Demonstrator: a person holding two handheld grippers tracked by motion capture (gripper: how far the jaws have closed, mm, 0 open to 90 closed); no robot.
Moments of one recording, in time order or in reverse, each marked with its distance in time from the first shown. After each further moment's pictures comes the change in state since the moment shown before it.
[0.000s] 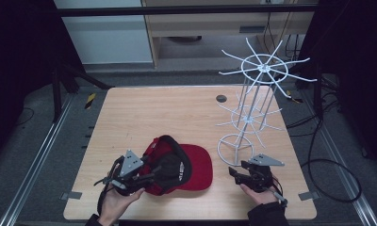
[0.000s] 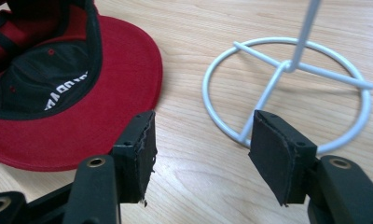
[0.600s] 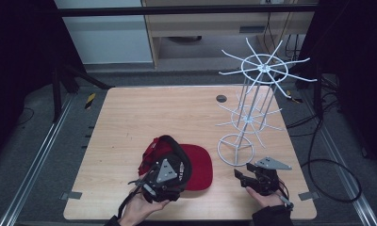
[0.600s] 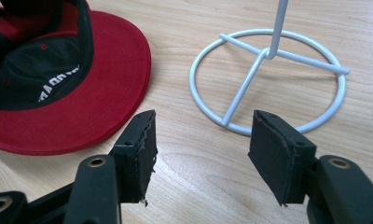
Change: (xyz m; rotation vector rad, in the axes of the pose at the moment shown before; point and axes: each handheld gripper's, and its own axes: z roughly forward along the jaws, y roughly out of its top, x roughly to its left) left arm -0.058 -0.001 0.051 0.179 -0.193 0.153; right arm -0.008 -0.009 -0.011 -0.001 -0.016 0.015
